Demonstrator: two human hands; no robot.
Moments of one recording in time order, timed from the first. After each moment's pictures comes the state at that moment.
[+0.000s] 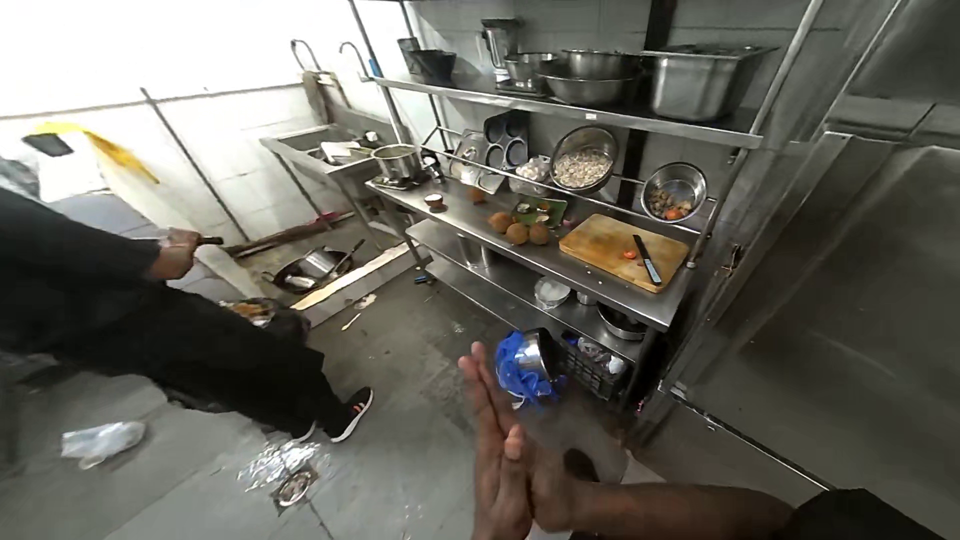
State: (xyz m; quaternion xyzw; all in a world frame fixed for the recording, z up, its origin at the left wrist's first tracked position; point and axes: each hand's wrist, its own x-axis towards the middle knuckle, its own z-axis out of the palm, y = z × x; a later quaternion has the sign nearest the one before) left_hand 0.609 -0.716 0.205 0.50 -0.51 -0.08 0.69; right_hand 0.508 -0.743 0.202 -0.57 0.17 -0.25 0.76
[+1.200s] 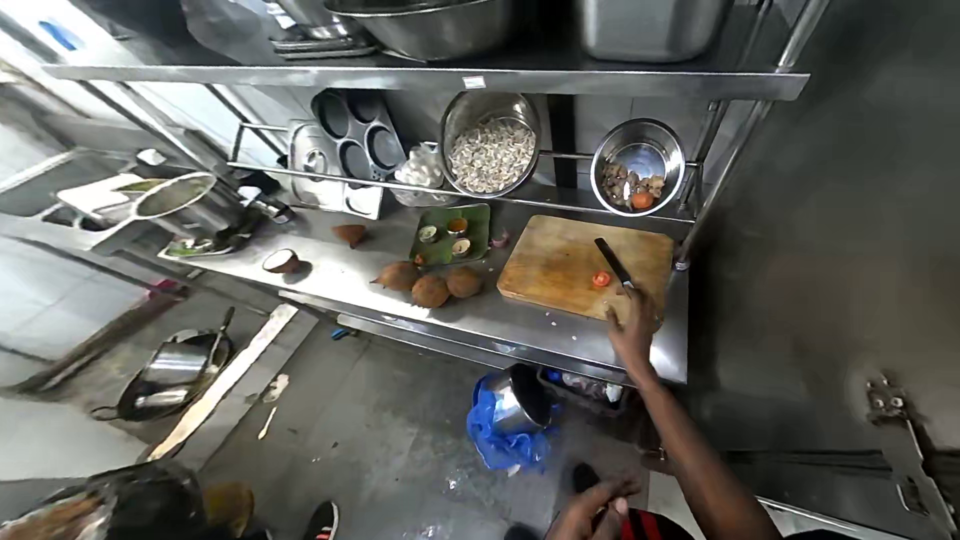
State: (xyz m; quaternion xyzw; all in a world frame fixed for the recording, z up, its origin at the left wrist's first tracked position) left_hand 0.677 -1.021 0.106 0.39 -0.58 -0.62 0.35; right_hand 0.529 -1.299 0.053 -0.60 0.66 -0.43 0.16
